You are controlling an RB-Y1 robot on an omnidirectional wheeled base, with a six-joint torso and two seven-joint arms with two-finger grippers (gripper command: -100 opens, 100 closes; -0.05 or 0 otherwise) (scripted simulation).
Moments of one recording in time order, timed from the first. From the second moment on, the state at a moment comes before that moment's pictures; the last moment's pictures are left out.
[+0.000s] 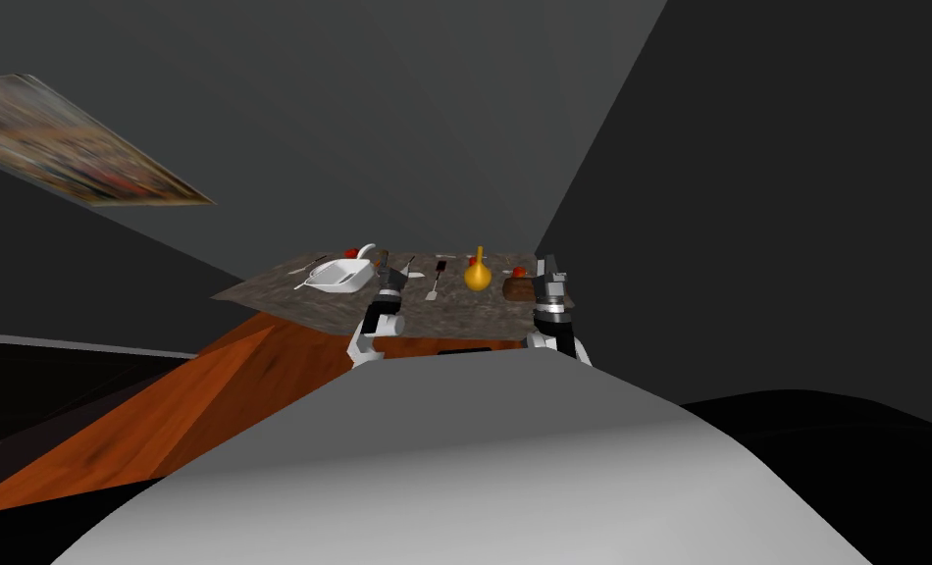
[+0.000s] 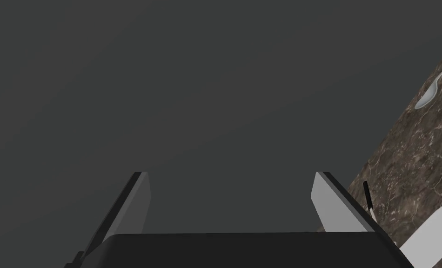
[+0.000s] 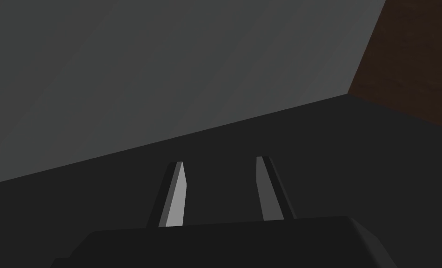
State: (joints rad) left arm 0.14 0.21 0.02 -1.89 0.19 -0.18 0.30; right arm 0.52 -0.05 -0.02 -2.23 0.08 -0.50 0.02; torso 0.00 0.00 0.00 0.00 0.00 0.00
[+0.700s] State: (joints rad) left arm 0.10 0.24 0.02 -1.87 0.19 -0.08 0.38; right arm 0.52 -0.05 -0.02 -2.23 0.08 -0.50 0.02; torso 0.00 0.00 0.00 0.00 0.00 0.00
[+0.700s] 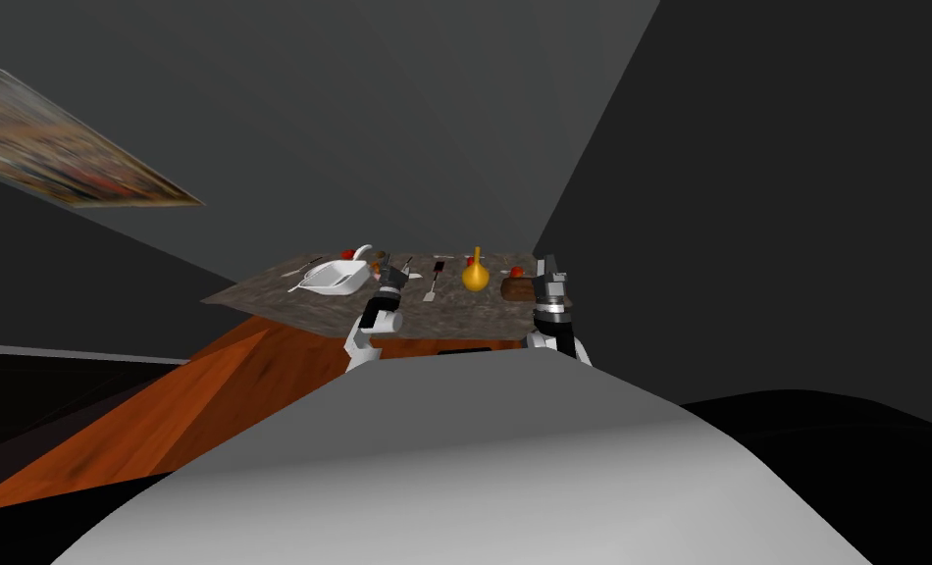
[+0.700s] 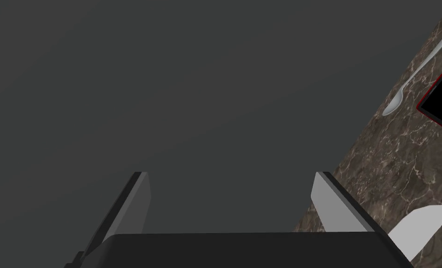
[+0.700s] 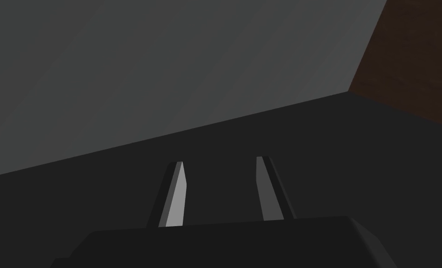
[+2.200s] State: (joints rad) left arm 0.07 0.35 0.01 -1.83 0.25 0.02 0.48; right arm 0.52 -0.05 -0.02 -2.23 0.08 -0.50 0.02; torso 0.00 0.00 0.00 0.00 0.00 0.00
